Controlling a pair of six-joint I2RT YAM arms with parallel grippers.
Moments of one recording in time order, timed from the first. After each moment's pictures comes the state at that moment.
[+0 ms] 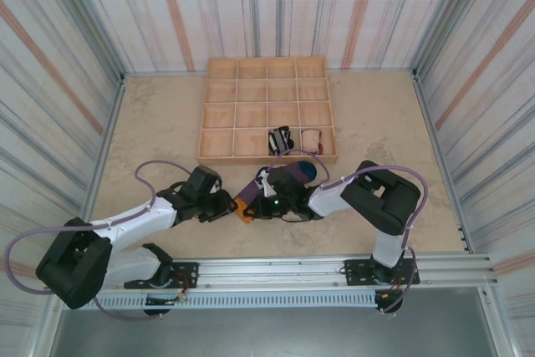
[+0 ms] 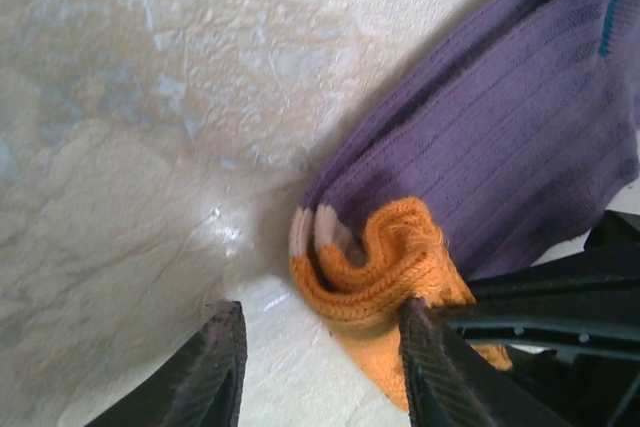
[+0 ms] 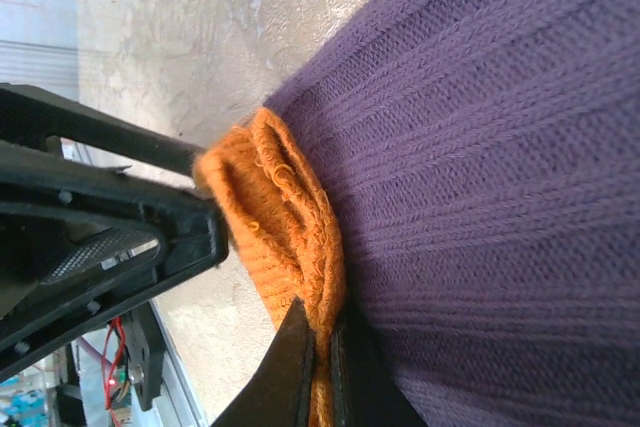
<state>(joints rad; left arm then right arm) -0.62 1.18 0.44 -0.29 0.23 -0.89 0.95 1.83 0.67 0.45 -0.45 0.94</state>
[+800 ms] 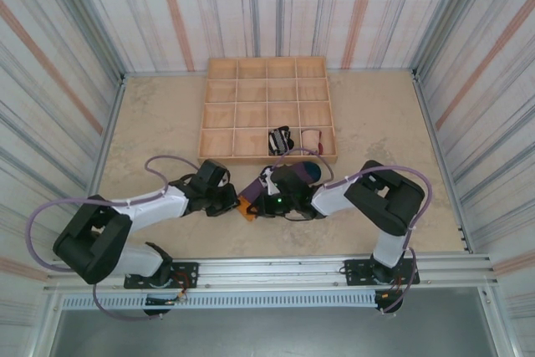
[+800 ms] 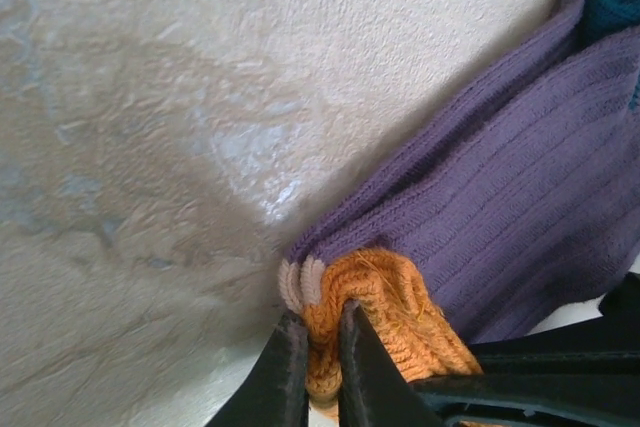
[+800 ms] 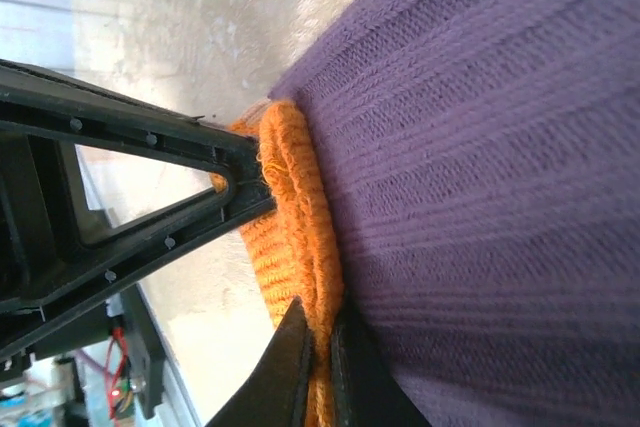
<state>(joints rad) -0.62 1.35 0.53 -0.23 0.23 -0.91 0.93 1.78 0.66 0.40 -0.43 0.94</state>
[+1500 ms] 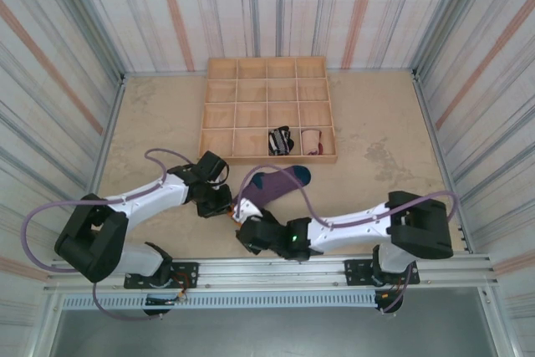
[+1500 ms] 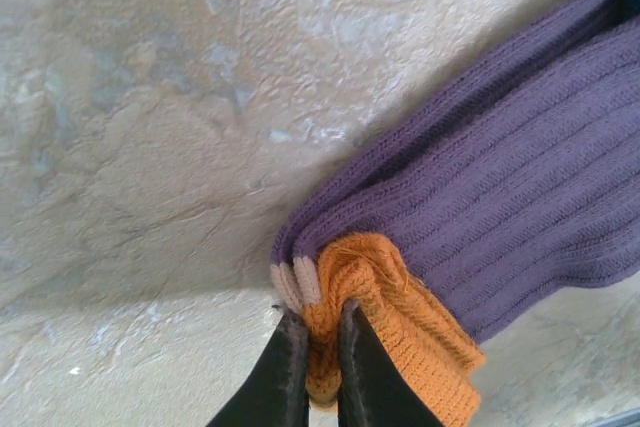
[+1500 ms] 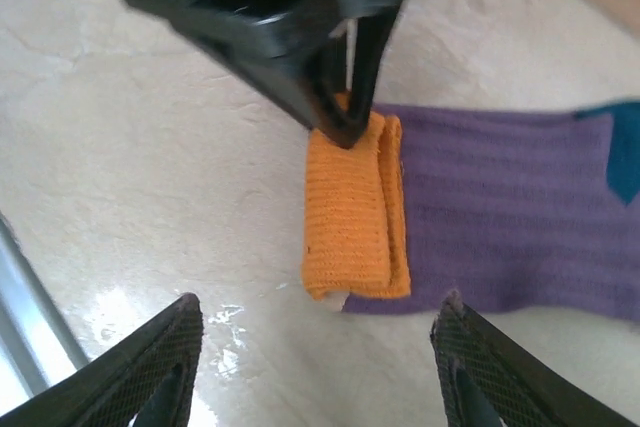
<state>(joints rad) -0.59 1.36 0.68 -0.63 0.27 -0.82 1.48 1.59 0.82 -0.08 0.50 0.39</state>
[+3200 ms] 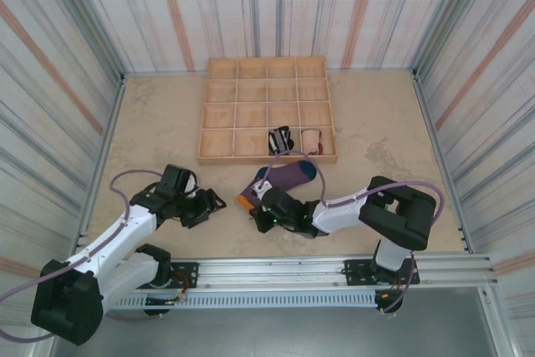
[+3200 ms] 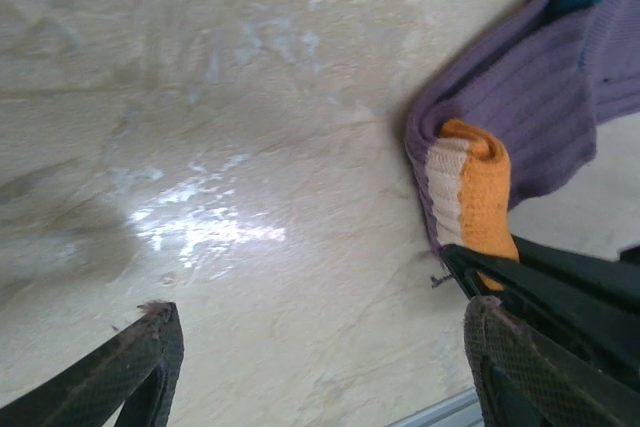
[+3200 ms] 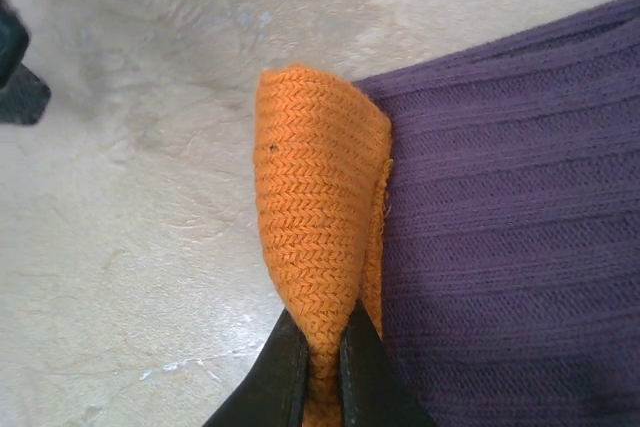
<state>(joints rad) -0.39 0.94 0.45 -0.58 0.42 -0.83 1.11 1.67 0.60 0.38 0.01 0.55</state>
